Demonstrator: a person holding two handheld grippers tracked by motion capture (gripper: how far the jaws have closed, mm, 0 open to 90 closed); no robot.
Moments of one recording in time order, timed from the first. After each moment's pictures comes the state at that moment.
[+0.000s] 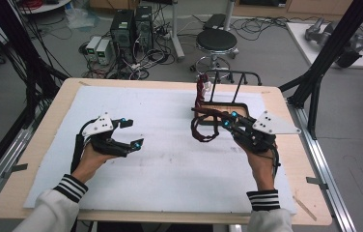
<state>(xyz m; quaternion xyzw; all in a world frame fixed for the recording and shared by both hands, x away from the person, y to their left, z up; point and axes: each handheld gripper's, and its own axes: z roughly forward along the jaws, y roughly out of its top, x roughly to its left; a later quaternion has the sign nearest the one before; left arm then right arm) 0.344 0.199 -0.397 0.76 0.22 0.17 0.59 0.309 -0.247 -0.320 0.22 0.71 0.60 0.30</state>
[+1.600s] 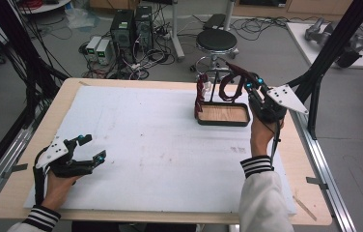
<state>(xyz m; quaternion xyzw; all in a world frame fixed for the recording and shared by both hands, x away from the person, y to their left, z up) 0.285 0.289 -0.432 0.69 0.31 0.25 0.61 0.369 -0.270 -0.299 0.35 0.57 0.58 0.46</state>
